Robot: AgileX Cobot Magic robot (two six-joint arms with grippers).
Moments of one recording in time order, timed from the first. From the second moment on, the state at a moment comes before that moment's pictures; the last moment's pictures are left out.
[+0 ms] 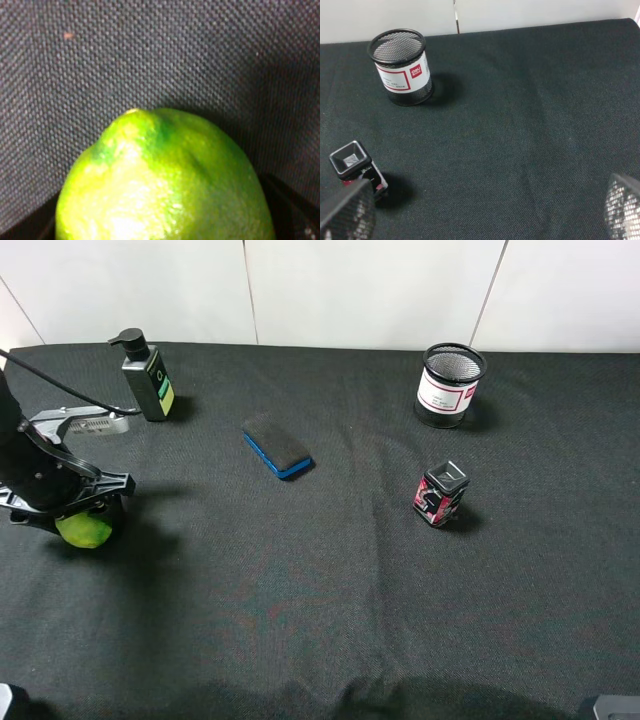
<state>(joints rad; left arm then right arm) -0.08 1.75 -0.61 -0.08 0.34 -0.07 0.04 -0.01 -0.50 -0.06 1.03 0.09</state>
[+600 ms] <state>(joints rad) -0.08 1.56 -0.61 -0.08 0.51 -0.07 0.04 -0.01 -0.50 -0.06 1.03 0.09</state>
